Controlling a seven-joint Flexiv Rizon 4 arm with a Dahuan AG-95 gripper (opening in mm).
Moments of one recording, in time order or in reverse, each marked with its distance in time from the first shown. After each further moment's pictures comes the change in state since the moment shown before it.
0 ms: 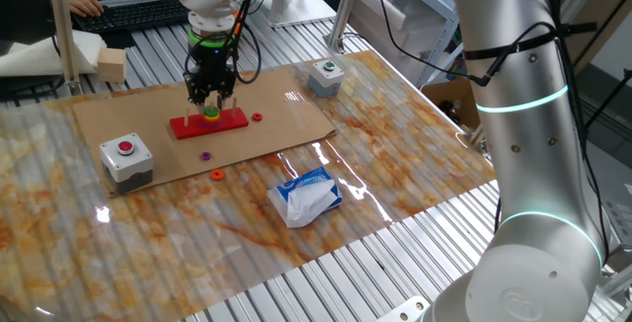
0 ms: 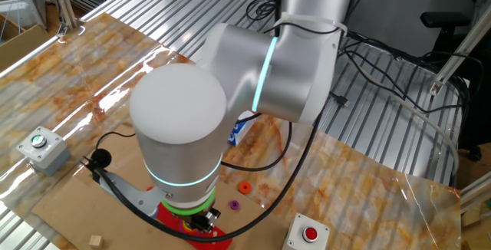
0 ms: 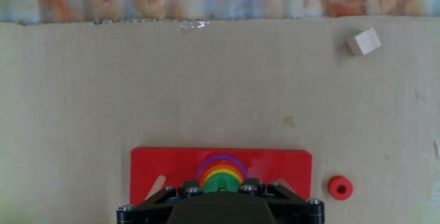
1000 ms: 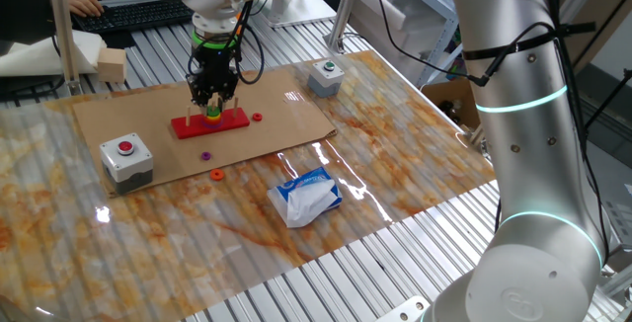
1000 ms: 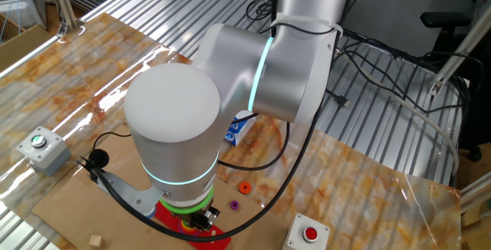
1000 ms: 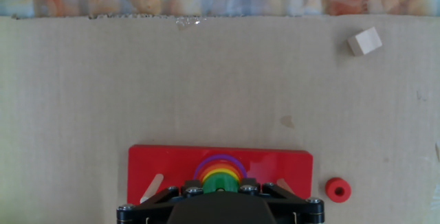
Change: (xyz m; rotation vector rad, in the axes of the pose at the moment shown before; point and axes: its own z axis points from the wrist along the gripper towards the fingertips) arm 0.002 0.000 0.001 -0.005 0.003 -0.009
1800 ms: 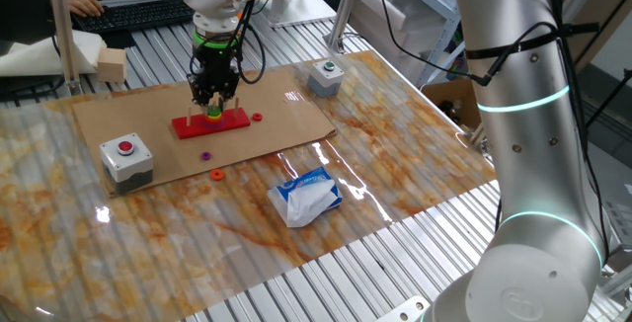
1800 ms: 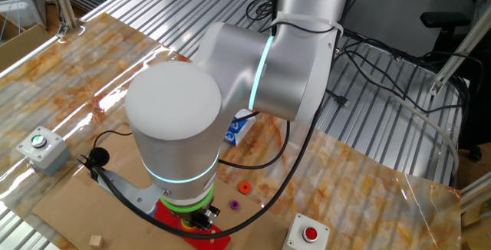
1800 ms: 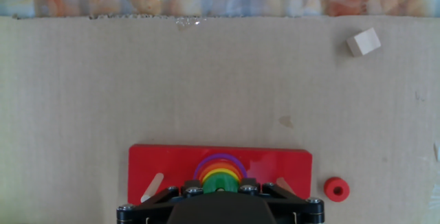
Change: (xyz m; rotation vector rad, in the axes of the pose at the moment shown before) arm 0.002 -0.001 -0.002 0.001 -0.005 -0.005
